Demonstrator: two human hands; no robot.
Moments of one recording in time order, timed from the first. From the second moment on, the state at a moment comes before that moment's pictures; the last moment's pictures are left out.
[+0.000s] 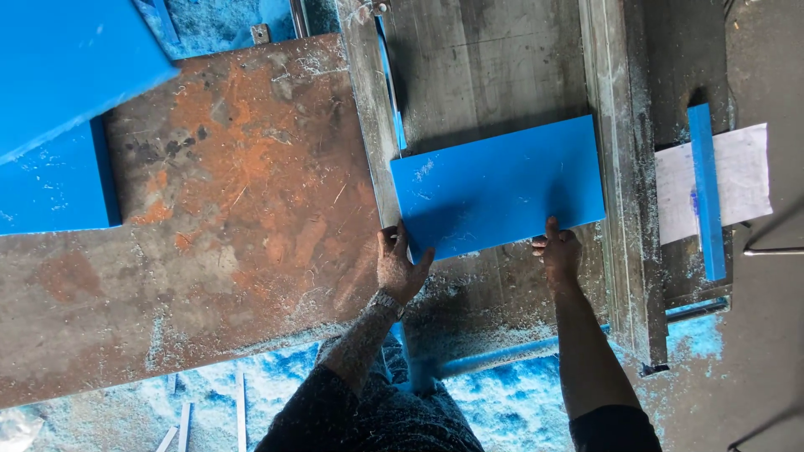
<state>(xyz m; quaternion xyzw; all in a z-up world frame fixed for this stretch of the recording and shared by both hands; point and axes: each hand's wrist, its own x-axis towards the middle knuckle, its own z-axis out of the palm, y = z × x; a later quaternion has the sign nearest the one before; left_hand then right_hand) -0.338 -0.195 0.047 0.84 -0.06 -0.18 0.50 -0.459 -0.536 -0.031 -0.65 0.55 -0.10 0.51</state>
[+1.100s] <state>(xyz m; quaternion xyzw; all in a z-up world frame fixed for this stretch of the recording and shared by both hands) -0.327 -0.205 0.017 0.78 0.01 -0.27 0.56 -0.381 -0.480 0.055 -1.00 -0.06 -0.04 0.06</state>
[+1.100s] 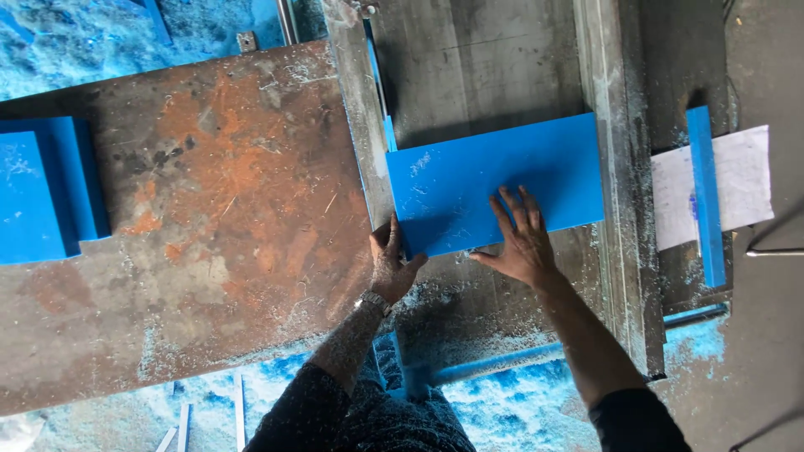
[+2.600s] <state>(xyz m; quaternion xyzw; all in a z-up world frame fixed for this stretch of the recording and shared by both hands) -0.270 -0.051 -0.015 0.98 -0.12 0.05 0.13 -0.310 -0.508 0.037 -0.97 -0.20 -0.09 0.10</state>
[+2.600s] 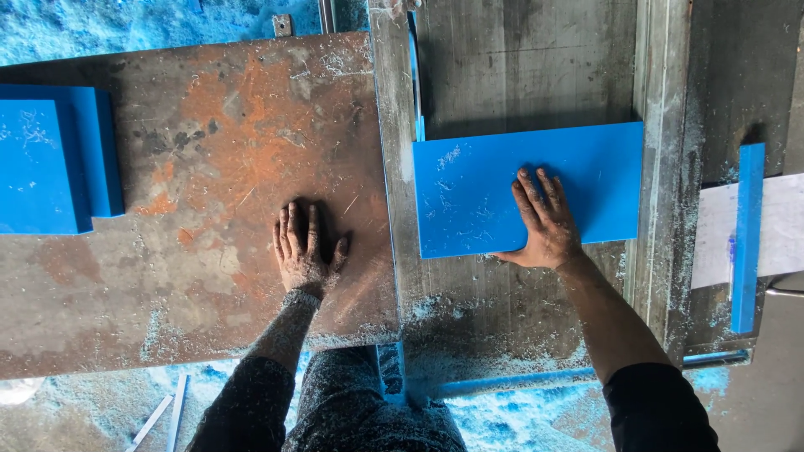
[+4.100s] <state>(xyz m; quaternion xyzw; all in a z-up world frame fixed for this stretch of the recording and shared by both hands) -0.268 -0.053 -0.010 0.98 -0.12 0.05 0.12 -0.238 -0.518 0.044 -0.97 -0.19 -0.07 0.10</state>
